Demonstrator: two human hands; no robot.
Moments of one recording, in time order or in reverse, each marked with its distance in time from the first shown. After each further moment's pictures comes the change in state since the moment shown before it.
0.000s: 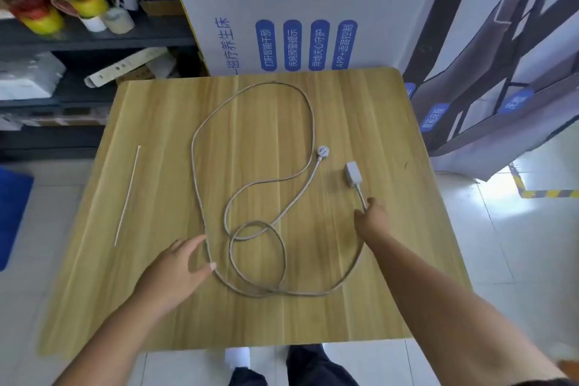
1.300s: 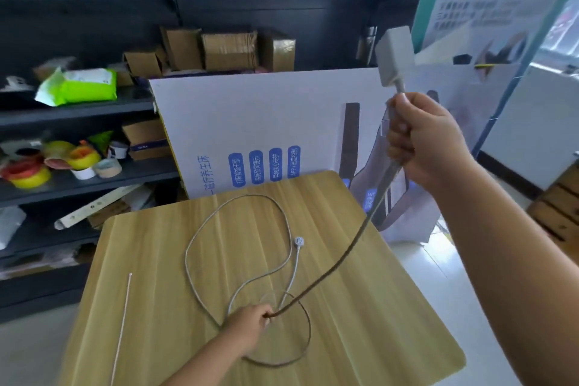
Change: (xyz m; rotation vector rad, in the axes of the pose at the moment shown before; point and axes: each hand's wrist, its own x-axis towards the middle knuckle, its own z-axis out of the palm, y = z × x) left_hand 0.049 0.059 0.005 0.022 -0.180 0.354; right_hand -0.264 -0.214 -0.321 1.239 0.207 -0.659
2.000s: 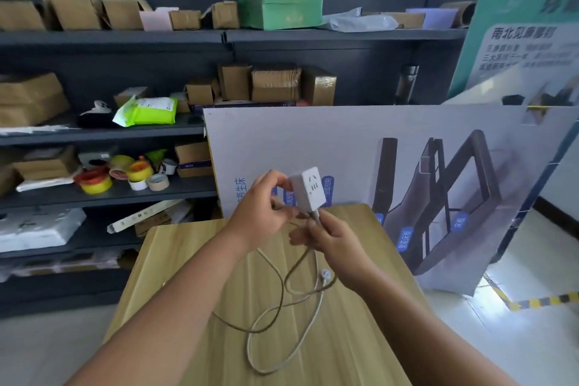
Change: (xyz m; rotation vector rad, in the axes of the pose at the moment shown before) left_hand -0.070 0.150 -0.235 -0.409 0.562 0.533; right_hand -0.045 0.130 0.077 -0.358 -0.446 0.073
